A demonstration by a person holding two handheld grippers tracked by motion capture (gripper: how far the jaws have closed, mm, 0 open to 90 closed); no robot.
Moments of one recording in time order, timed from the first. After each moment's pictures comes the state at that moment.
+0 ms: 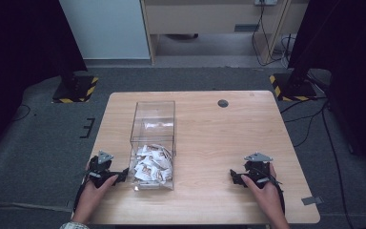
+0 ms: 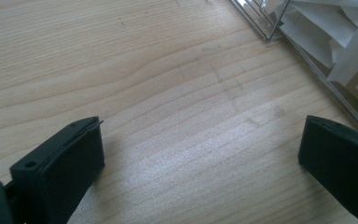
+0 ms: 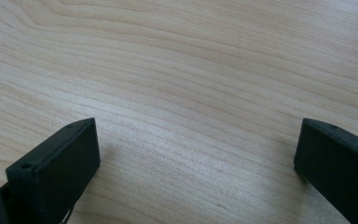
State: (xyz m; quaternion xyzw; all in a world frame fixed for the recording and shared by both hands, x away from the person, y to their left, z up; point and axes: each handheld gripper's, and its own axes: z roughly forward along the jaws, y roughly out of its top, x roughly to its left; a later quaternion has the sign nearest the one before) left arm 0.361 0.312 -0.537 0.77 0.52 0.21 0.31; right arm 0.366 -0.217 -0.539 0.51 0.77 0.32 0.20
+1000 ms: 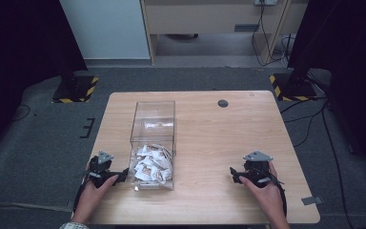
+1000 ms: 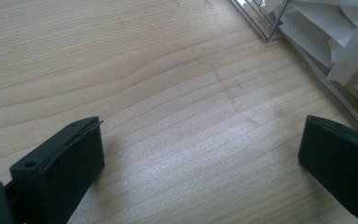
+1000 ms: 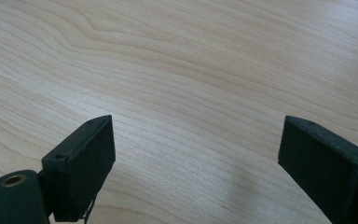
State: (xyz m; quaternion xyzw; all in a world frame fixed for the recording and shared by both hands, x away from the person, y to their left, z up) left arm 0.361 0.312 -0.537 0.77 0.52 0.21 0.31; right arm 0.358 -0.210 -0.514 0.48 0.78 0.33 0.22
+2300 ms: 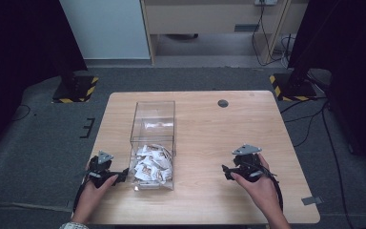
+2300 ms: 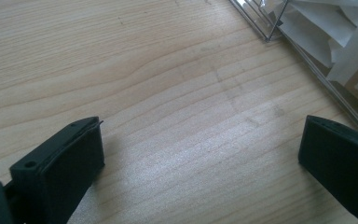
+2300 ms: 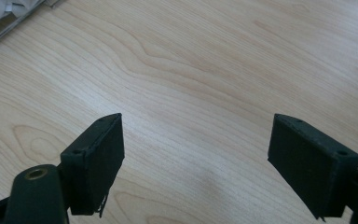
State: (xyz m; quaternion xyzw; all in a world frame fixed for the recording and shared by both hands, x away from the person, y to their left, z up) left arm 0.361 0.312 -0.537 0.77 0.52 0.21 0.31; right arm 0.360 -0.175 -0.472 0.44 0.82 0.30 0.20
